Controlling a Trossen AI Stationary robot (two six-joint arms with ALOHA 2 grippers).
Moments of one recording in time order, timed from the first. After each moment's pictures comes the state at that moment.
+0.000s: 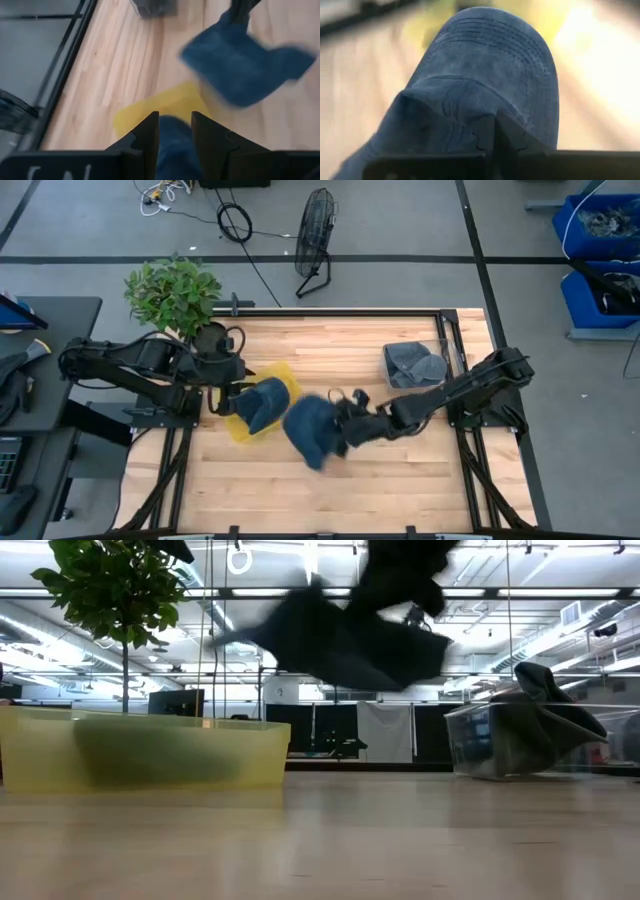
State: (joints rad) left arm -0.18 1.02 1.20 -0.97 -0.34 -0.12; right arm 0.35 1.68 1.24 -0.37 0.52 0.64
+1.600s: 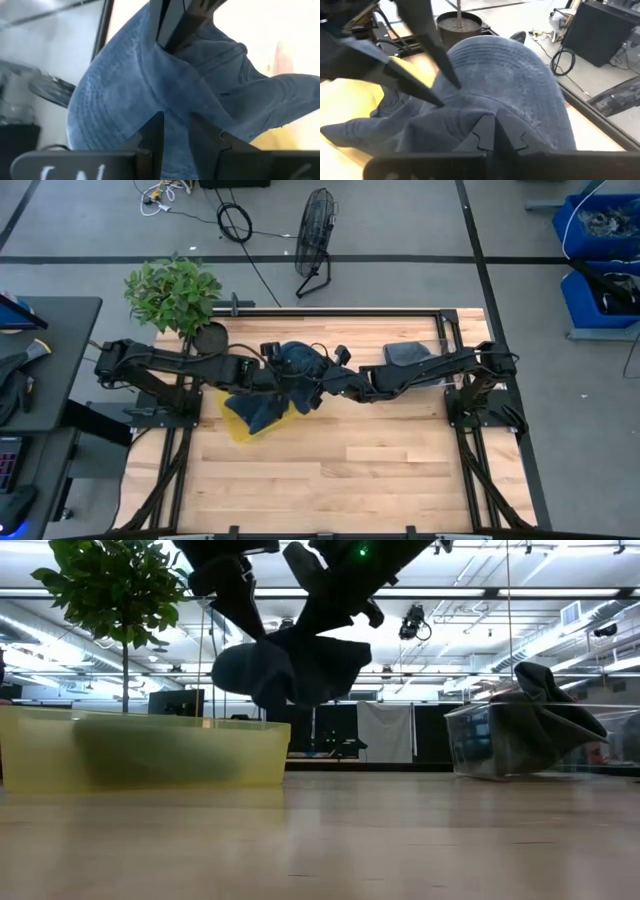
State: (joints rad) left arm -0.10 1.45 1.20 -0.73 -0.55 0.05; right arm 0.09 1.77 1.29 -0.07 0.60 0.26
